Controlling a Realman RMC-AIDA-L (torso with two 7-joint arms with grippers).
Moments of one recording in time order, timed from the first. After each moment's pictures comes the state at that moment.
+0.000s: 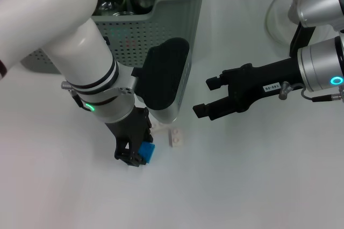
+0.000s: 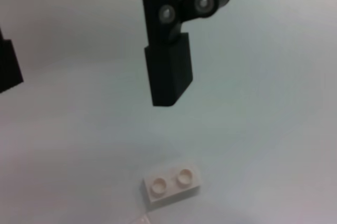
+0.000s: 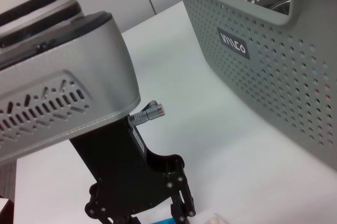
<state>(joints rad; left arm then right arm) -0.63 -2.17 1.64 1.20 2.65 1.55 -1.83 0.67 2.08 -1.23 -0.80 -2.01 -1.41 1.89</state>
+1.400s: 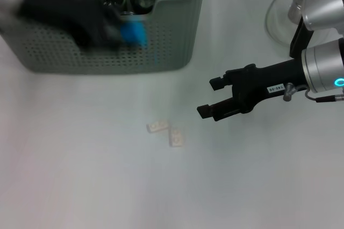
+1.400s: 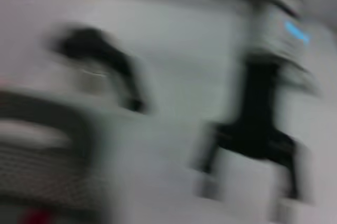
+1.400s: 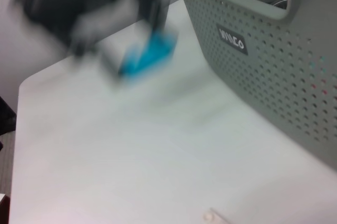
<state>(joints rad) -0.66 -2.12 0.72 1.46 2.35 1.94 -1.88 0.67 2.07 -1.22 -0.79 -2.01 -1.41 1.85</state>
